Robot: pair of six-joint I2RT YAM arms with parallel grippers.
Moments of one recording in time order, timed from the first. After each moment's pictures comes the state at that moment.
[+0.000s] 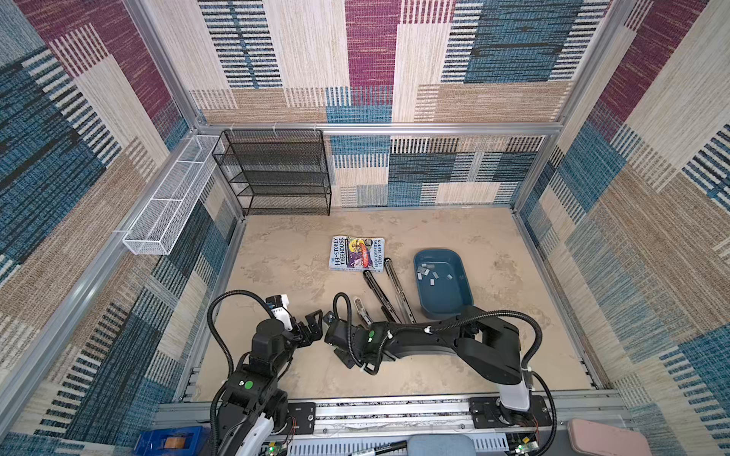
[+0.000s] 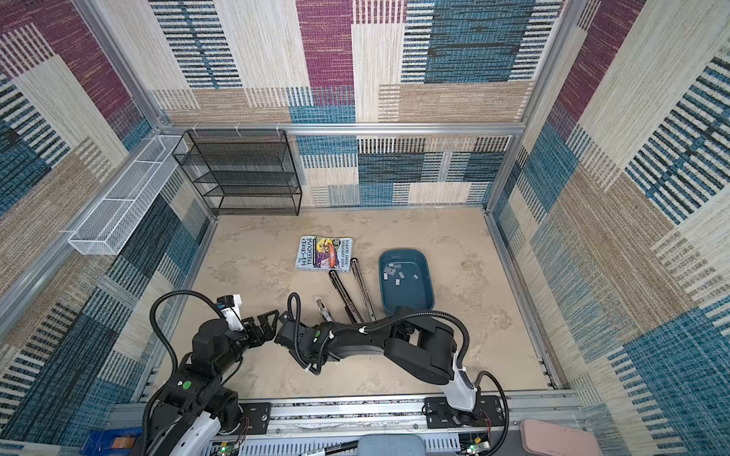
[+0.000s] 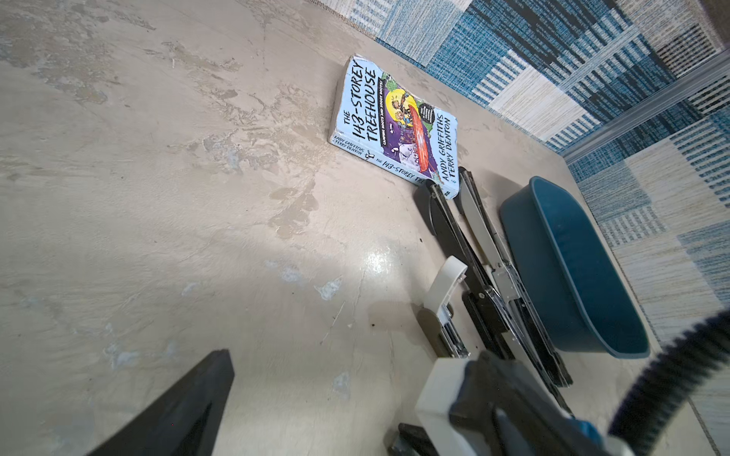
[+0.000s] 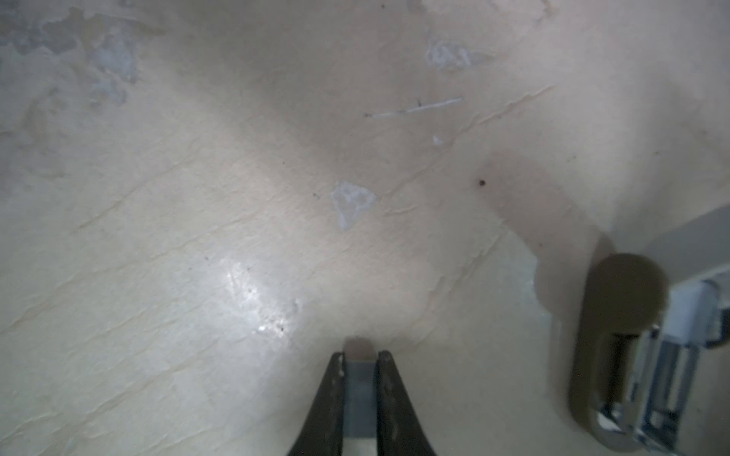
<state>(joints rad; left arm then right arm) -0.30 0.34 0.28 -0.41 0.01 -0.56 1.26 1.99 1.30 -0.39 0.26 0.38</state>
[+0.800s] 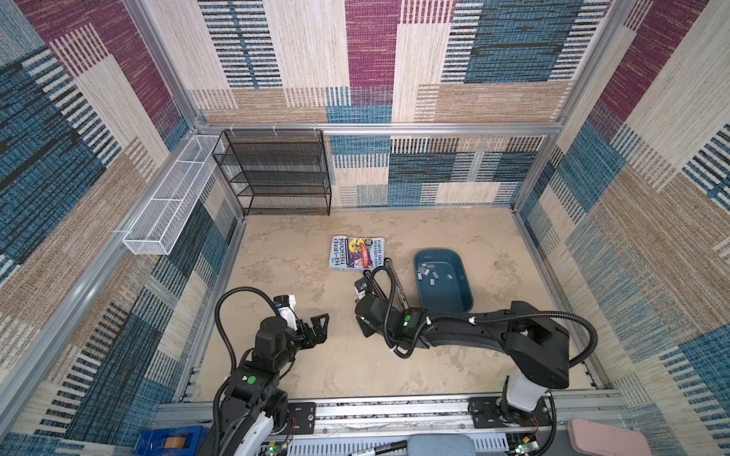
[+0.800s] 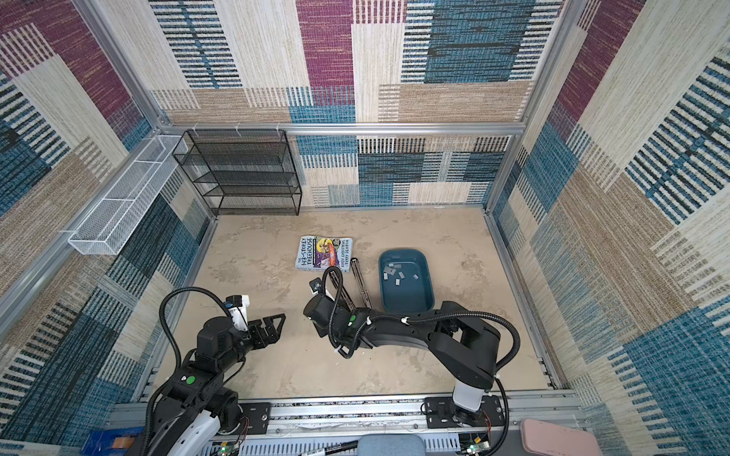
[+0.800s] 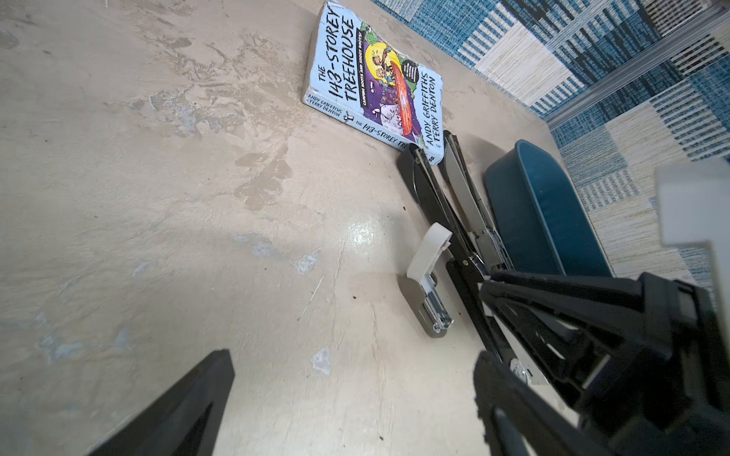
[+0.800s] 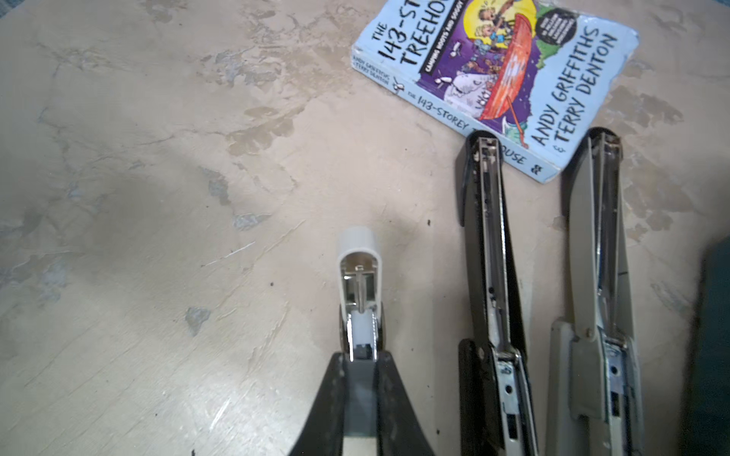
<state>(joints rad) -0.30 0.40 0.27 -0.40 0.11 -0.55 1.12 1.74 1.06 -0.12 0.42 0.40</state>
